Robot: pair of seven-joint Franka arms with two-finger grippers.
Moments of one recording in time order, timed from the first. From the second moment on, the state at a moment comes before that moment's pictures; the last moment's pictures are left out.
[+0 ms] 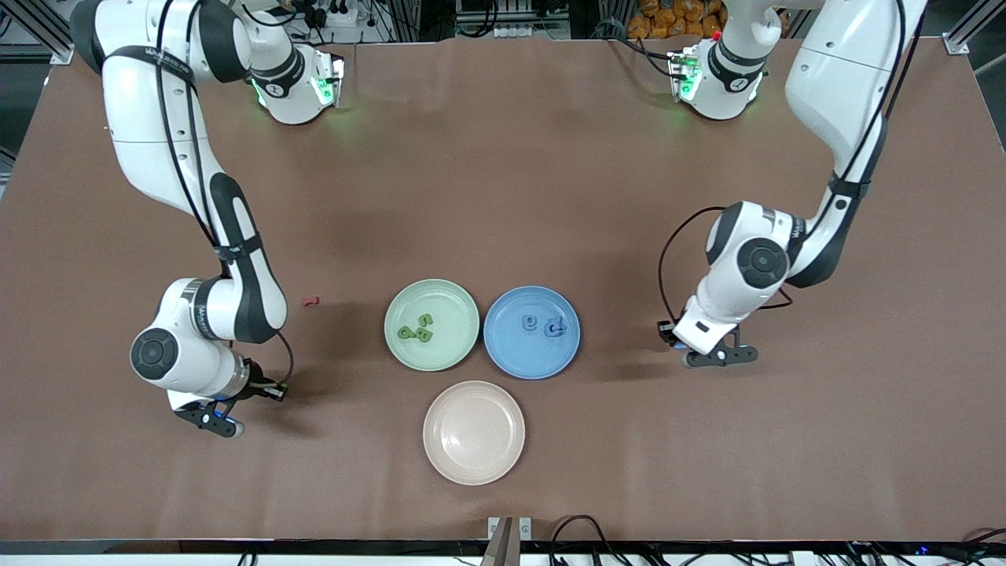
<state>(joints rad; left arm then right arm) -0.15 0.55 -0.18 -1.87 0.15 2.51 -0.50 0.22 0.85 -0.20 -1.44 0.23 2.28 0.30</state>
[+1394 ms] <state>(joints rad) -0.37 0.57 -0.29 -1.72 0.15 2.44 -0.95 0.45 0.74 -0.05 -1.44 0.17 2.10 0.51</state>
